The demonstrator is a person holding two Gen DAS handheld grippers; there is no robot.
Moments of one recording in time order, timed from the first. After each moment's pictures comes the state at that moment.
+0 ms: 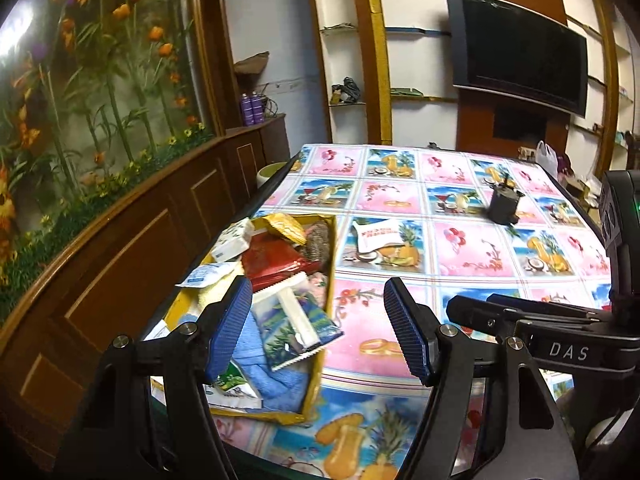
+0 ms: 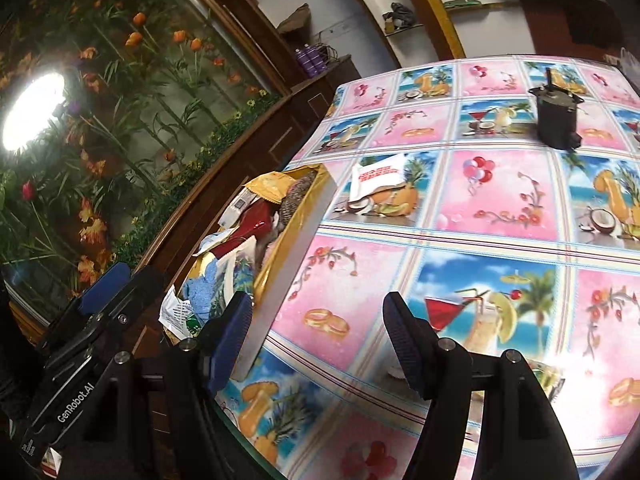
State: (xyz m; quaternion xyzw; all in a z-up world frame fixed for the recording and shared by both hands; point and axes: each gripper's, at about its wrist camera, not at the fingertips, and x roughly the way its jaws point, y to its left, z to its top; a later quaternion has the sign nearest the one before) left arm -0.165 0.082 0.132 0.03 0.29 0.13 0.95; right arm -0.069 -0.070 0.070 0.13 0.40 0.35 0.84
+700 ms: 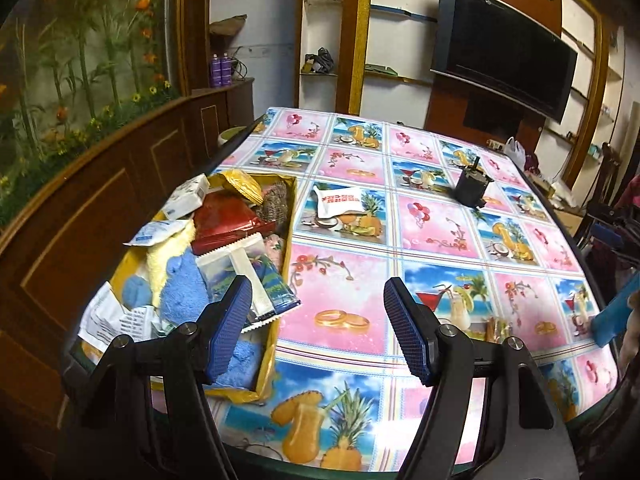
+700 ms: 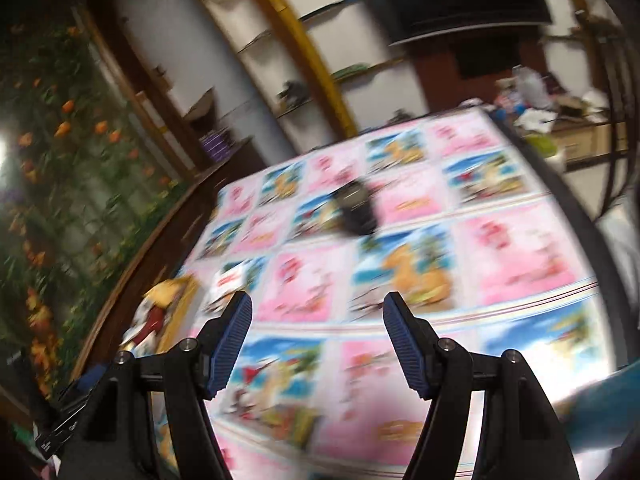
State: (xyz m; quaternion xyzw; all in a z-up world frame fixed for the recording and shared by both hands) left arm -0.155 0.090 0.111 -0.05 0.34 0.05 0.94; right arm -0.063 -0.260 0.121 0.17 0.33 0.16 0.92
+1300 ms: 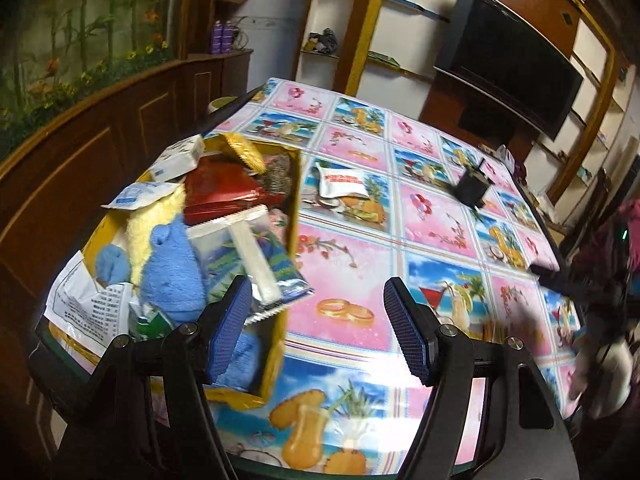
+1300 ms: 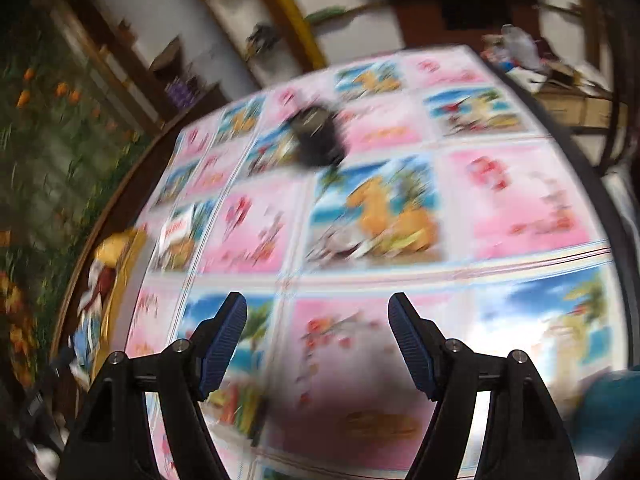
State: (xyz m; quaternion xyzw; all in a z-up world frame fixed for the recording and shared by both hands) left arm -0.138 0.132 0.088 -0.12 0.37 0.03 0.92; right arm -0.030 -0.220 0.053 0.12 0.45 0.16 0.87
